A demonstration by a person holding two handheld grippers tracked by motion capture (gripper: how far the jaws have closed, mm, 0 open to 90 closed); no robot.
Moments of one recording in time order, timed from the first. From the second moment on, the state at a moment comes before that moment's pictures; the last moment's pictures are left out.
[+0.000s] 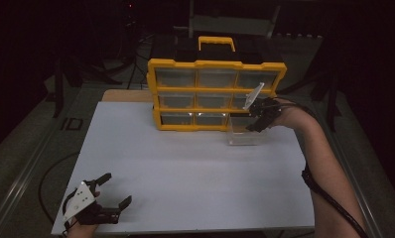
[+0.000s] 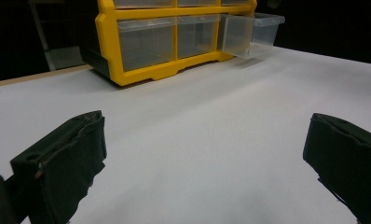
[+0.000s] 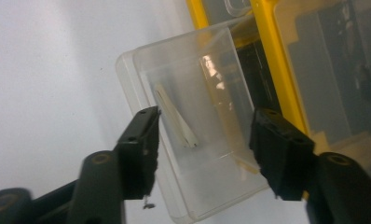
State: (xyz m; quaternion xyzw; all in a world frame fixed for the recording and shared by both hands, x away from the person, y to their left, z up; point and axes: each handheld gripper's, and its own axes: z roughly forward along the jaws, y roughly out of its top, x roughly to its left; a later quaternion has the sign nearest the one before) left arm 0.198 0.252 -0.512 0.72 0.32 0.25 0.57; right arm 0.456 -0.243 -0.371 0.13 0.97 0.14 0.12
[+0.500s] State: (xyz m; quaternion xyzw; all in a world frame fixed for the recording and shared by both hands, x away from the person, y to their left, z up) left arm 0.198 0.252 -0.511 0.71 0.32 0.25 0.57; right arm 0.451 -0.238 -0.366 0.21 0.96 0.18 0.10
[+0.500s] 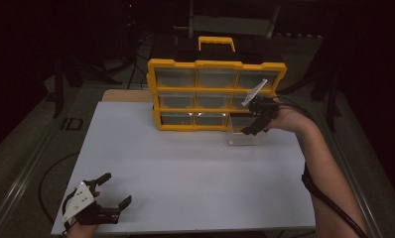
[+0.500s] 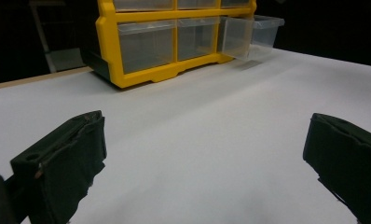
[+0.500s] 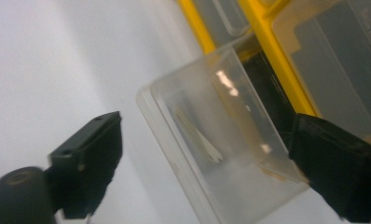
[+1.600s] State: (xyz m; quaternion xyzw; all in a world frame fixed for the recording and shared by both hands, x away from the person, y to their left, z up) left arm 0.196 0.252 -0.510 0.71 0.32 0.24 0.58; right arm 0.413 -0.240 -0.369 0.36 0.87 0.31 0.16
